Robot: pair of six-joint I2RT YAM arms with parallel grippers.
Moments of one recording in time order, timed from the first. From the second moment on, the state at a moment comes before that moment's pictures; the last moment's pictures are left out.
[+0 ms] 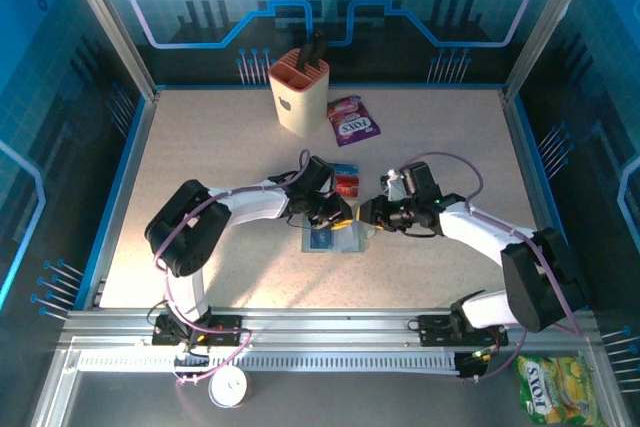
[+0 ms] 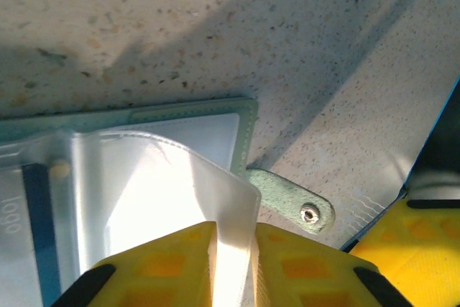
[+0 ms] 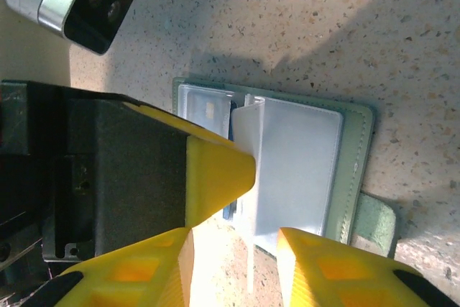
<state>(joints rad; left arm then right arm) -0.67 1.85 1.08 -0.21 0.49 -1.08 0.40 1.37 0.67 -0.23 -0.60 0.65</state>
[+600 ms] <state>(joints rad) -0.64 1.85 1.16 -0.29 0.50 -1.03 0.40 1.42 0.72 -0.25 -0.61 0.65</state>
